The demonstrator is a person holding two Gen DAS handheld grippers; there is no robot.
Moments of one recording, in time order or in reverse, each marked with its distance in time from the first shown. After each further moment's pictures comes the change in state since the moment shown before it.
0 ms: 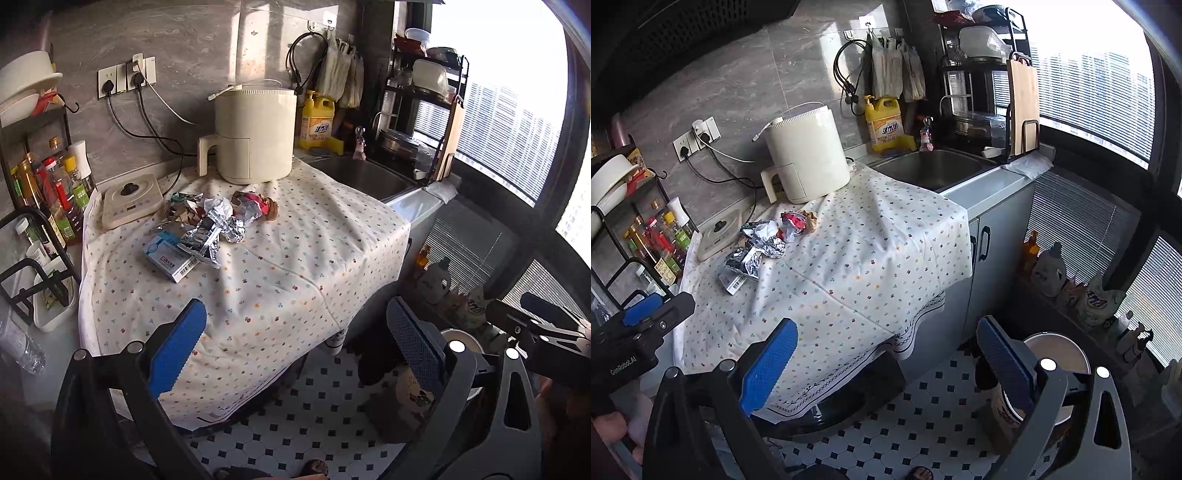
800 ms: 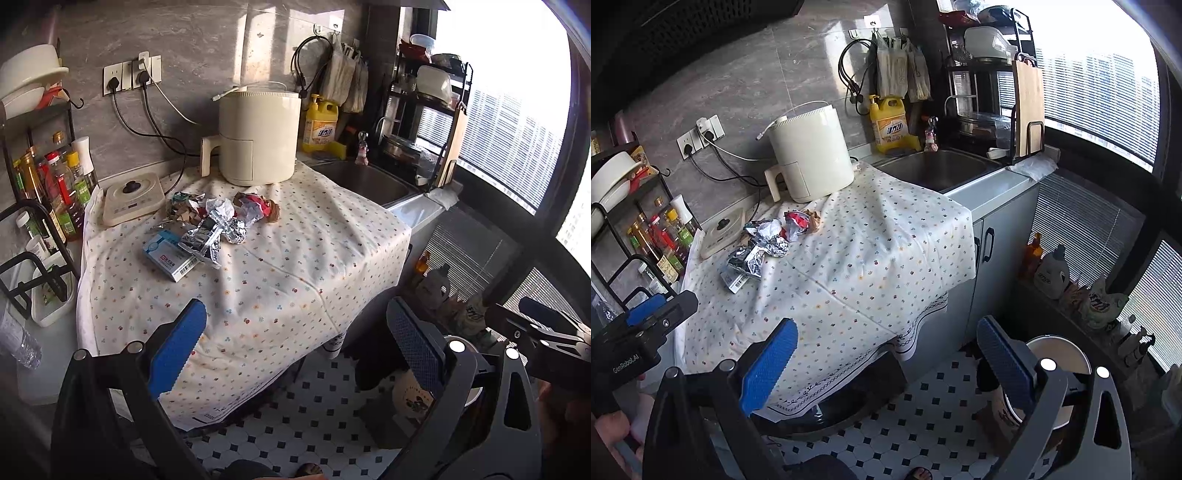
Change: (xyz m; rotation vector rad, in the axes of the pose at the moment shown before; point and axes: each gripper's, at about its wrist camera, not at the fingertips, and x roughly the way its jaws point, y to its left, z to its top) left arm 0.000 0.000 -0.002 -0.025 -0.019 0.005; right arm 0.000 0.001 0.003 -0.014 -0.001 0.016
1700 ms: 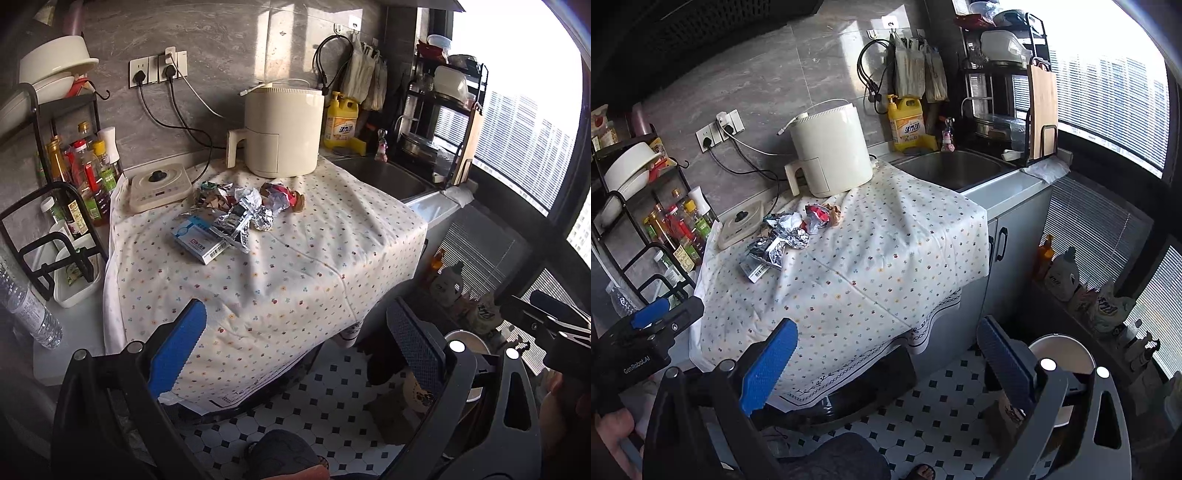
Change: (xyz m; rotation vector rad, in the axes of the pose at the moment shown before) left arm -0.027 0.021 -0.013 -0.032 0.017 0.068; right arm -0.017 0.015 -0.008 -0.035 0.004 0.059
